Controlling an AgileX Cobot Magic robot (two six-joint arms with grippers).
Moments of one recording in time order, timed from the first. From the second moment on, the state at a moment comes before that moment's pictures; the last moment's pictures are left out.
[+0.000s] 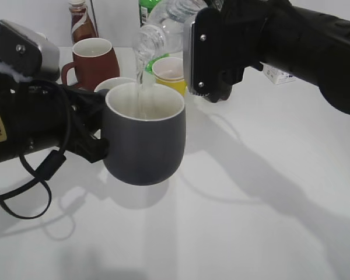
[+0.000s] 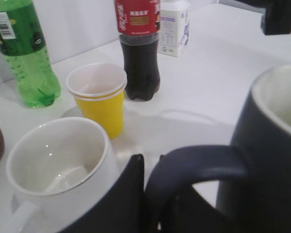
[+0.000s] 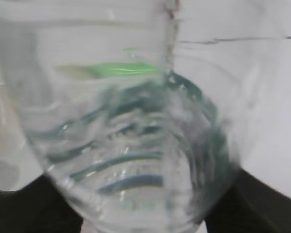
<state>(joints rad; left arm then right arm) -0.63 1.35 -0.51 0.27 -0.44 -0.19 0.65 1.58 -0.89 0.07 -0.54 -1.56</state>
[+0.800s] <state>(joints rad) -0.63 1.34 -0.51 0.27 -0.43 -0.19 0.65 1.58 -0.89 0.06 -0.63 -1.67</state>
